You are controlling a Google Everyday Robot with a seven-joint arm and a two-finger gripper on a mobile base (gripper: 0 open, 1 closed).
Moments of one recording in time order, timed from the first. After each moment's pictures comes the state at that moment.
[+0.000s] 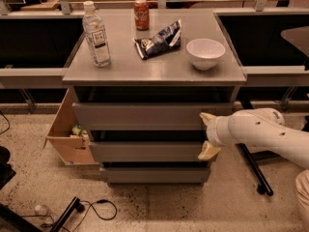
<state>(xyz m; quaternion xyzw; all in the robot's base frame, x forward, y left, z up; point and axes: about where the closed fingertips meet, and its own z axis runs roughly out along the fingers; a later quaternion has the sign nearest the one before) 0.602 -0.180 0.634 -0.66 0.68 -0.08 0.30</state>
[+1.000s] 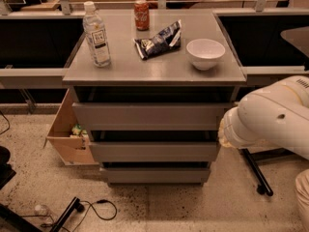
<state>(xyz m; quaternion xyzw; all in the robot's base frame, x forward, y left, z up) 0.510 -0.211 0.745 -0.72 0.66 -0.17 0.17</state>
